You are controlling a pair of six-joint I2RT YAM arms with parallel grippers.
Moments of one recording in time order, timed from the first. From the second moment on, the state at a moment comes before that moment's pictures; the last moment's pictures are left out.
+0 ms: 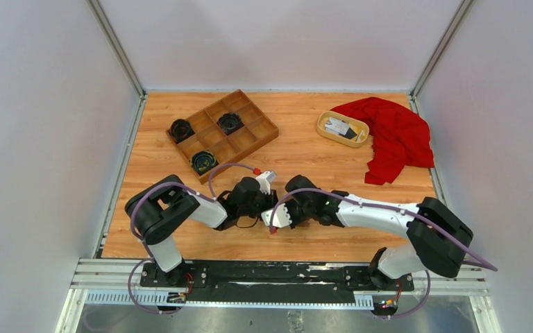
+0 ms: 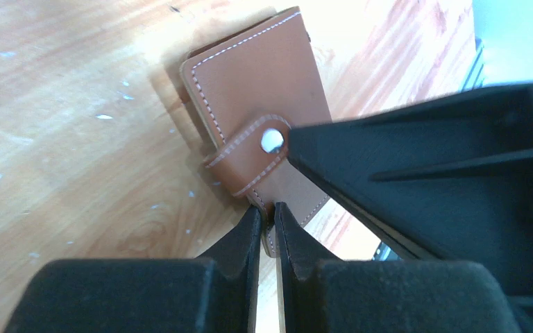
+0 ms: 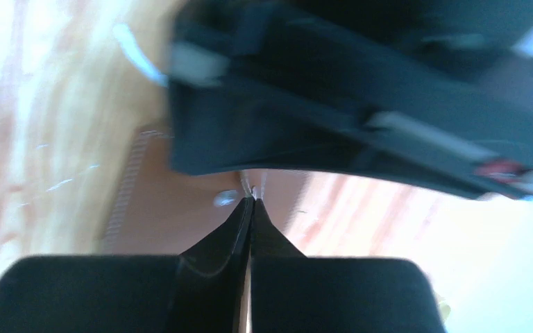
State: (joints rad) left arm -0.85 1.72 0.50 0.69 0.34 -0.77; right arm 0.95 1.39 0.70 -0.24 -0.09 -1.14
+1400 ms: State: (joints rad) left arm -0.83 0.95 0.25 0.57 -0.02 -0.48; right arm 0.41 1.41 1.05 -0.75 -0.81 -0.94
